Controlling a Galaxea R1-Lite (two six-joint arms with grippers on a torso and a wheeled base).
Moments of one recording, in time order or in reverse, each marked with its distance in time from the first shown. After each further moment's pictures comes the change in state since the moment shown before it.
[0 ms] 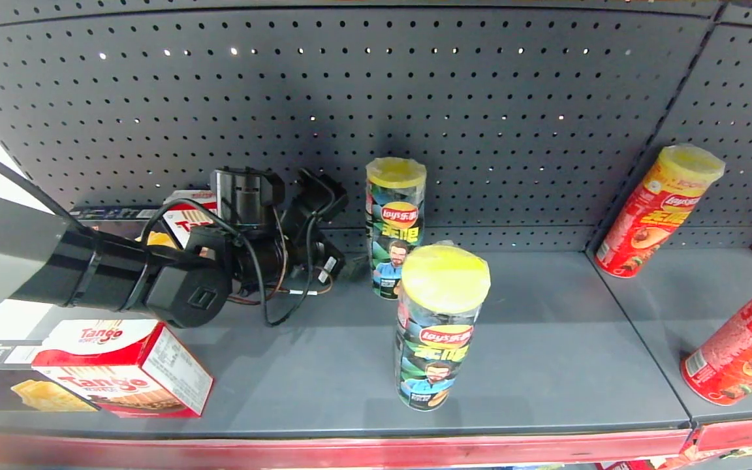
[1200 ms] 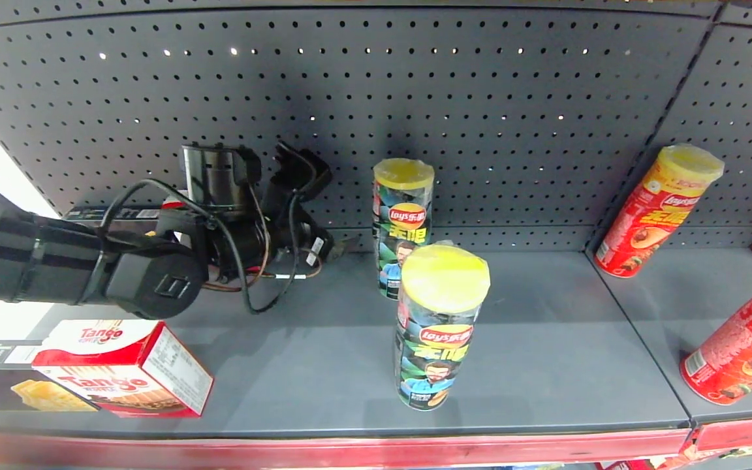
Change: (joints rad) left arm 0.021 -0.087 0.004 0.012 0.014 -0.025; right arm 0.000 0.000 0.001 0.000 0.002 -0.002
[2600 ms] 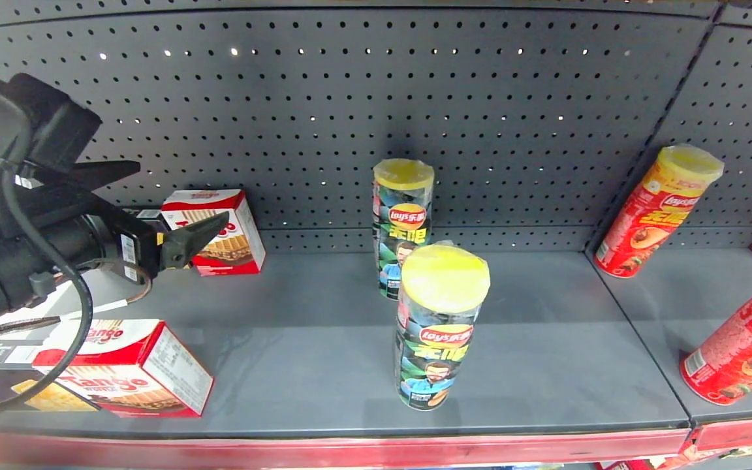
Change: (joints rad) left arm 0.103 -0.619 0.414 0.030 0.084 -0.072; right arm -0.009 0.634 -0.484 -0.033 0.226 -0.110
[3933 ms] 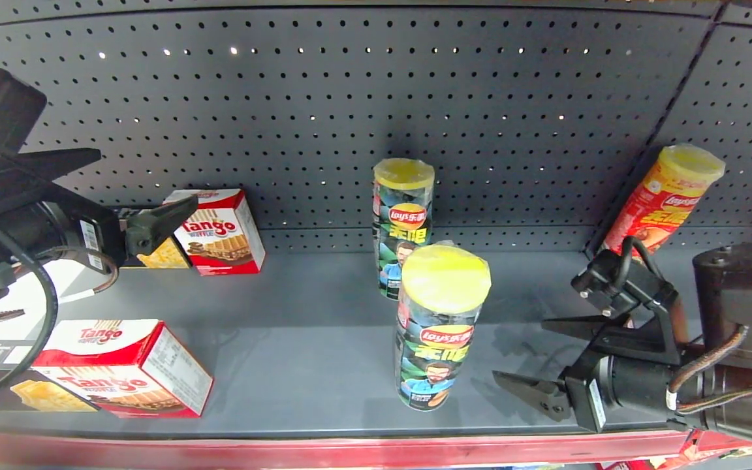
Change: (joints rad) left arm 0.061 -0.040 -0.005 0.001 -0.003 -0.024; right arm 0.240 0.797 -0.172 -0.302 -0.241 0.021
